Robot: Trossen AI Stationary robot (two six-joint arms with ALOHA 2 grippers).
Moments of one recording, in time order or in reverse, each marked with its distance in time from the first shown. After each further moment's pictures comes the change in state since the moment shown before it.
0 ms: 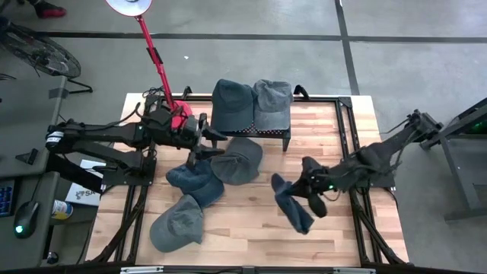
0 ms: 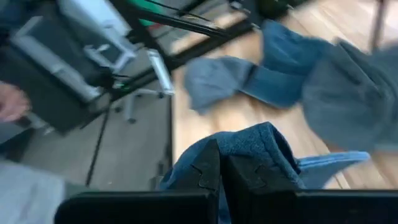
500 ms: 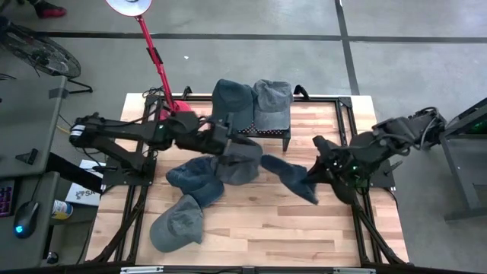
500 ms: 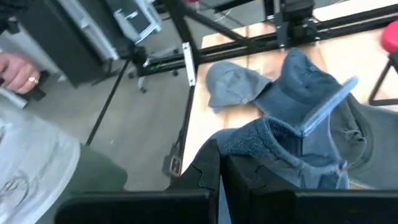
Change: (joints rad) left arm -0.128 0.370 0.505 -0.162 -0.104 0.202; right arm -0.081 0.039 0.462 -0.458 -0.212 -0.250
